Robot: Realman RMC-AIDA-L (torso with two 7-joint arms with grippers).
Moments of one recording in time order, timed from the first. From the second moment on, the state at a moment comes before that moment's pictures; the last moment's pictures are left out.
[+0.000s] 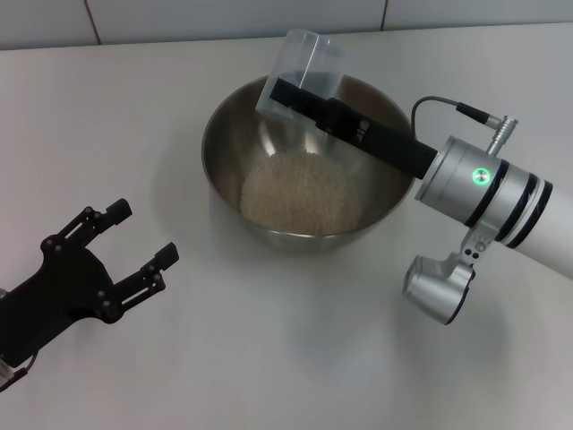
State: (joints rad) left arm -0.15 -2.07 -1.95 -0.40 1.14 -1.48 2.45; right arm 0.73 2.09 -0.17 0.10 -1.91 -1.38 -1.78
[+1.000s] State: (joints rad) left arm -0.15 -2.07 -1.95 -0.40 1.15 -1.48 2.45; right arm 0.68 2.08 0.08 0.17 -1.90 -1.38 -0.49
